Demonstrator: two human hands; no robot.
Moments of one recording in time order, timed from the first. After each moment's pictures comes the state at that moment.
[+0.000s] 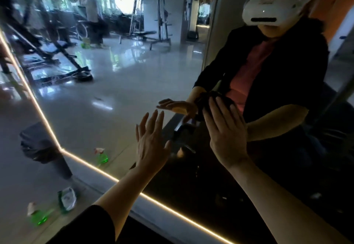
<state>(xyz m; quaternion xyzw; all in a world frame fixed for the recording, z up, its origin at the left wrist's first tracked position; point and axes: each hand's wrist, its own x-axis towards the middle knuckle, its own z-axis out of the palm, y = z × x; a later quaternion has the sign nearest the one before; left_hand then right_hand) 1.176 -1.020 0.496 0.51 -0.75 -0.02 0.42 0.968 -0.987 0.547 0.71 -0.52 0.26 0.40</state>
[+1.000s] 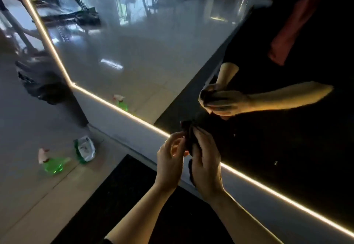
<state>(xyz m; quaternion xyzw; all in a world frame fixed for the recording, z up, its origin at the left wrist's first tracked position) 1.330 -1.053 0.150 0.47 -0.51 -0.50 0.52 1.233 -1.041 0.150 0.63 -0.53 0.53 -0.21</state>
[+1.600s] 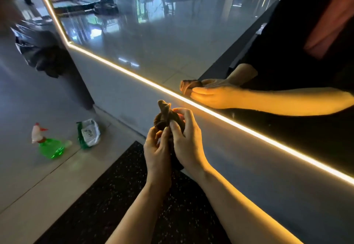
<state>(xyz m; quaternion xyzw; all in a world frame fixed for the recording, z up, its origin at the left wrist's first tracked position) 1.367 -1.093 -0.056 0.47 -0.32 -0.50 0.65 1.300 -1.117 -0.034 0.57 -0.48 0.53 -0.40</state>
